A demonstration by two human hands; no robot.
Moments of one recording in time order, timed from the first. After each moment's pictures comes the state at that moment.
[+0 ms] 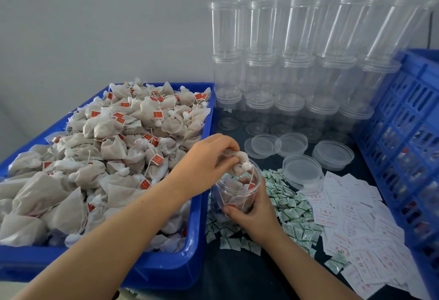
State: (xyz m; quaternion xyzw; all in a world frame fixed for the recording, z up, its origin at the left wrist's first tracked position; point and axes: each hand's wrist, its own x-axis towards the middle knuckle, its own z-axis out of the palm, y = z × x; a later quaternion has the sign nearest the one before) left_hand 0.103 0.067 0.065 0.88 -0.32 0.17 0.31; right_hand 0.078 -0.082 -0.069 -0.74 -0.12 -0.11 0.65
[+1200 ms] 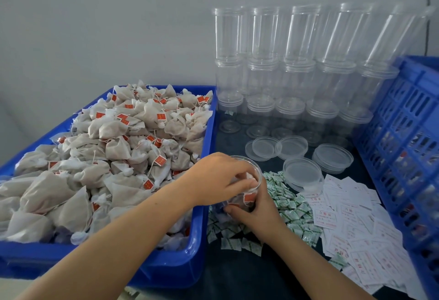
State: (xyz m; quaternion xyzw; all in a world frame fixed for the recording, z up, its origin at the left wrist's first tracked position) left_hand 0.099 0.058 0.063 0.89 -0.42 0.07 0.15; right_hand 0.079 -0.091 -0.059 -0.76 -0.11 -0.04 0.63
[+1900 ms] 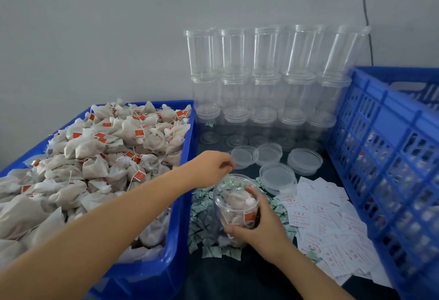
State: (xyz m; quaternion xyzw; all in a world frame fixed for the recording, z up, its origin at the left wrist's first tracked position) left_hand 0.141 0.022 0.070 0.94 -0.29 -0.07 0.19; right_hand 0.037 -0.131 -0.044 -0.78 -0.04 -0.02 0.63
